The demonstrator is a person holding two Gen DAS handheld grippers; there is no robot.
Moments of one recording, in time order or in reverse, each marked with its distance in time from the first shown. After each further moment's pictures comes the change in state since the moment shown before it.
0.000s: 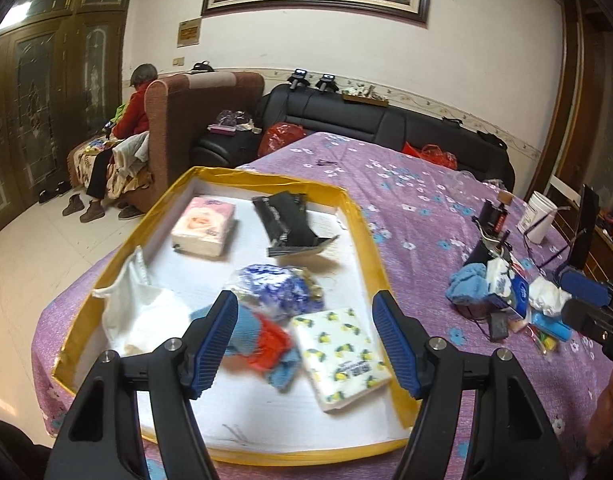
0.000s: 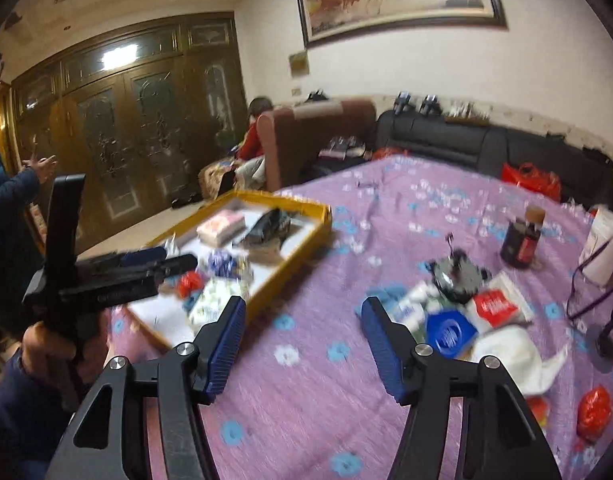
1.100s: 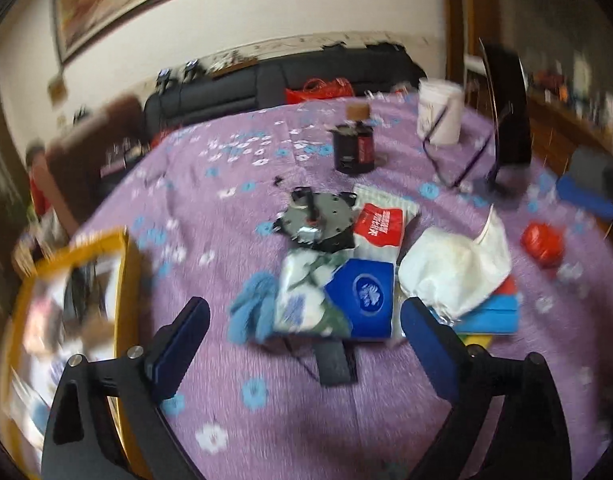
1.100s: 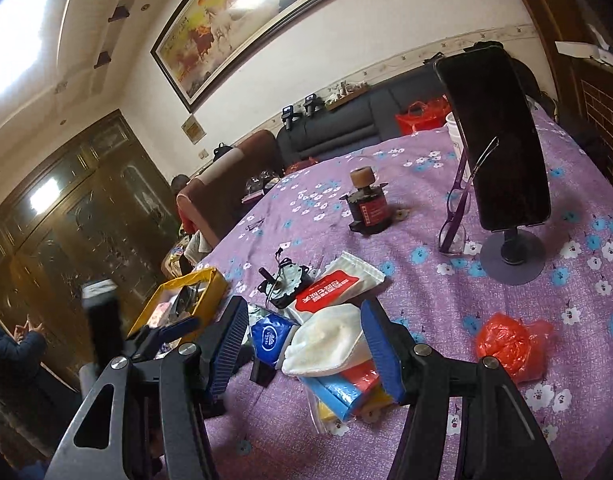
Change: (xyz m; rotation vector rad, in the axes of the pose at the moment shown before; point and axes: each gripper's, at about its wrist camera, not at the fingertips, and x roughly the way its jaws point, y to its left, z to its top) left arm 0.076 -0.238 0.001 0.483 0.146 -0.114; right arm -0.094 -0.168 -0.030 0.521 -0.144 -0.092
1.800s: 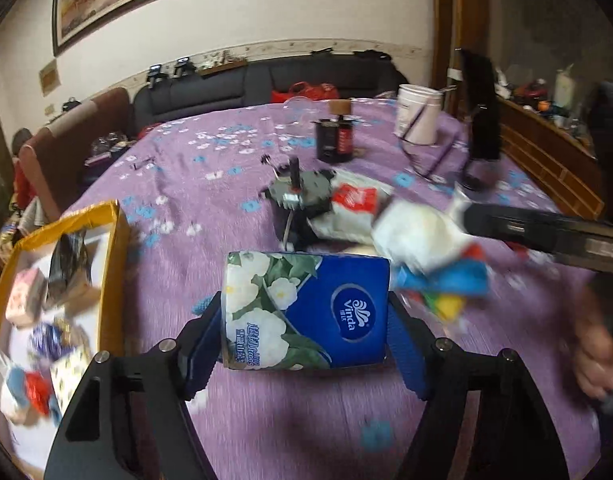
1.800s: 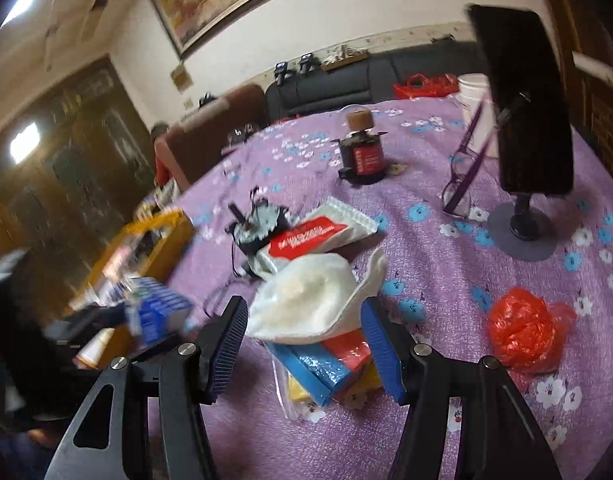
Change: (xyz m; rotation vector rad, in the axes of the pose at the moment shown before) left arm -0.036 0.021 -0.045 -0.082 -0.039 -0.133; right arm 0.053 0.008 -0.030 -0.150 0.156 -0.124
